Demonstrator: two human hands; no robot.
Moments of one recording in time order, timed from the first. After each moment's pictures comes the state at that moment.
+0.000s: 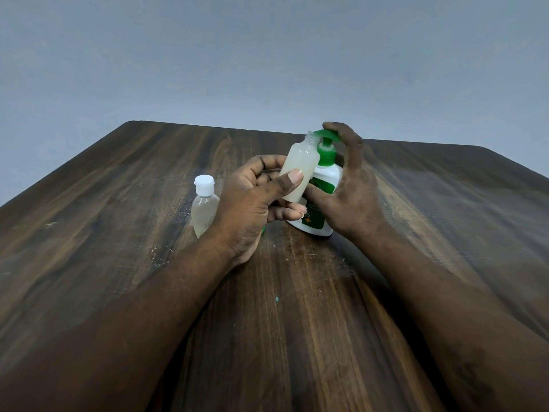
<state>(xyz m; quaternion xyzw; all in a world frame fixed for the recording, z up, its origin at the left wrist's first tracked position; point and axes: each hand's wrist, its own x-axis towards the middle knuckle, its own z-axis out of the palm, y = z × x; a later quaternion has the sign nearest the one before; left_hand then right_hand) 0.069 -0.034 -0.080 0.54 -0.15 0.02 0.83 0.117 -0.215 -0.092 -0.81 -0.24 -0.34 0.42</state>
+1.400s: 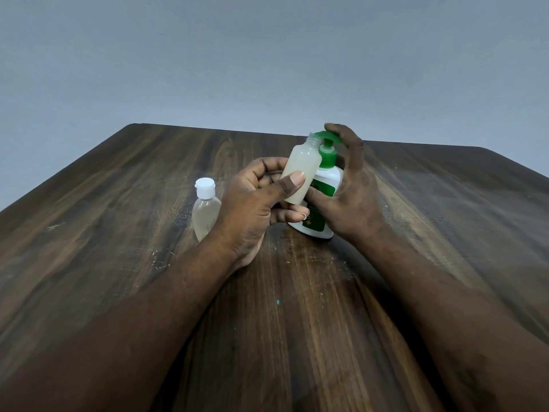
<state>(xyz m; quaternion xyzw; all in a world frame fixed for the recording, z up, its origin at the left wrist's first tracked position) 0.070 -0.035 -0.081 0.53 -0.15 0.03 0.83 0.113 -0.212 -0.089 -0.80 -0.24 -0.35 0.42</state>
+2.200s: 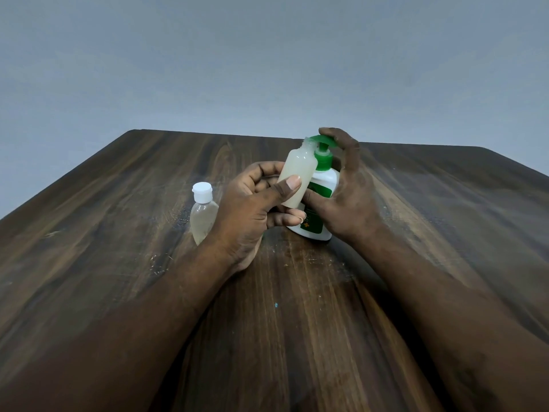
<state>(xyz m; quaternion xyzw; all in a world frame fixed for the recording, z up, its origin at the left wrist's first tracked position) 0.070 -0.034 -0.081 0.54 -0.16 0.02 0.83 0.117 -0.213 -0.091 -0.80 -0.24 -0.35 0.42</state>
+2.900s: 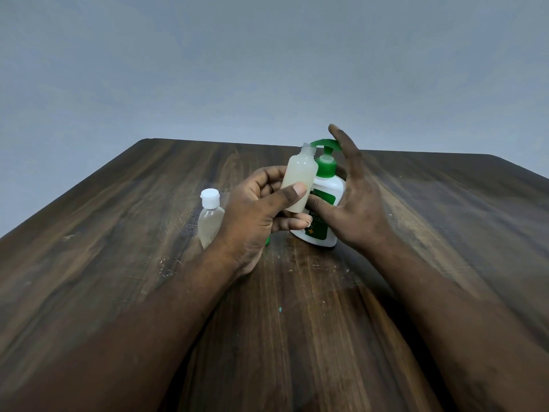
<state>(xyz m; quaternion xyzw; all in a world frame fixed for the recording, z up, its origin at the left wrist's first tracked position) 0.071 -0.034 -0.082 0.54 -0.16 0.03 0.82 0.112 -0.220 -0.088 -0.81 -0.26 -0.32 0.42</state>
